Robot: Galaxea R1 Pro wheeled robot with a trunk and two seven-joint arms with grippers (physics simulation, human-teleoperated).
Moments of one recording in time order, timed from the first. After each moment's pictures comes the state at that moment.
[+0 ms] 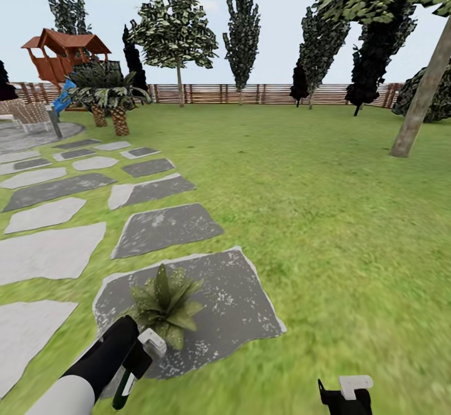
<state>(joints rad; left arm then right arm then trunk) -0.56 0.08 -0.14 -0.69 -0.69 0.83 -0.67 -0.40 -0.13 -0.04 -0.13 0.10 -0.49 -0.07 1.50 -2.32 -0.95</state>
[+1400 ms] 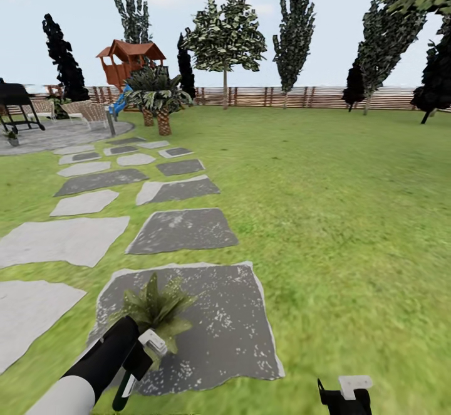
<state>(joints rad) -0.56 0.08 -0.15 -0.68 -0.69 0.83 -0.67 -0.40 -0.12 -0.03 -0.13 0.10 -0.49 -0.07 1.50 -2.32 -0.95</state>
